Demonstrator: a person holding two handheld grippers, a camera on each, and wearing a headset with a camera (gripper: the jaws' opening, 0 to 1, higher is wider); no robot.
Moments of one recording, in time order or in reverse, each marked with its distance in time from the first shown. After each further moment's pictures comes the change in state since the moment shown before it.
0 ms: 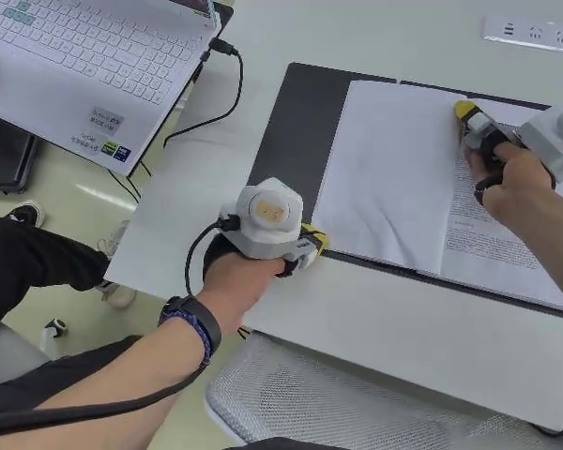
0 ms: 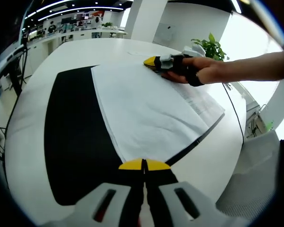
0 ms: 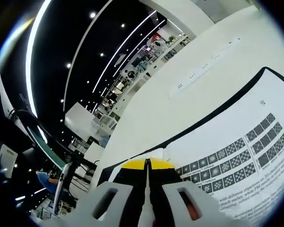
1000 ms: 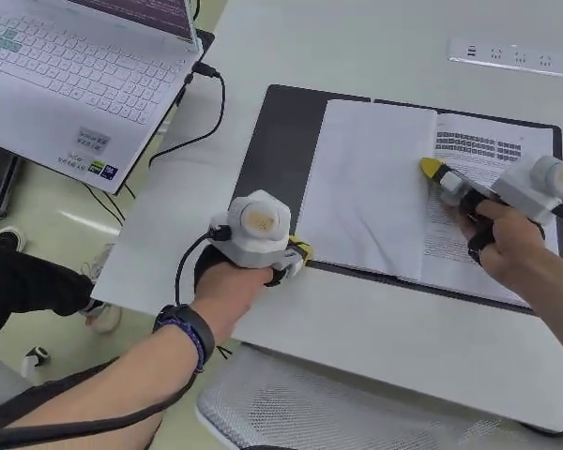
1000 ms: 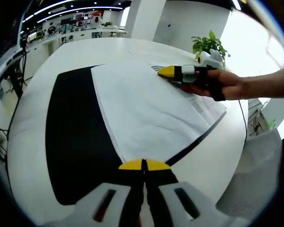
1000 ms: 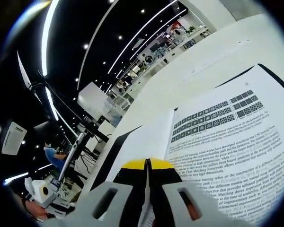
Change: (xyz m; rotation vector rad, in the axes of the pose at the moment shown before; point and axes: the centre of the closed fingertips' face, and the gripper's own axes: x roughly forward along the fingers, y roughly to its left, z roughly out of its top) left arm 0.001 -0.002 0.000 0.016 0.012 0.024; right arm -0.074 0.027 -0.057 -0.122 0.141 0.126
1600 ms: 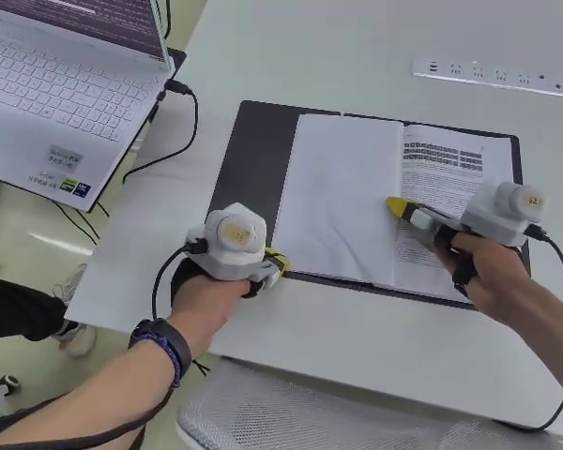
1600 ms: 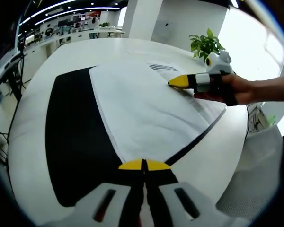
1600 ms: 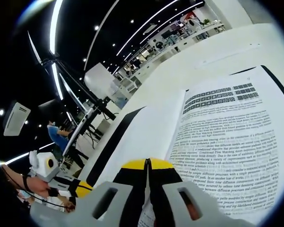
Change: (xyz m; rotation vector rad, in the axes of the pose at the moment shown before) left arm -0.001 -0.001 -0.001 0.026 0.007 -0.004; right arm -0.028 0.000 -0.036 -0.109 0.149 0.041
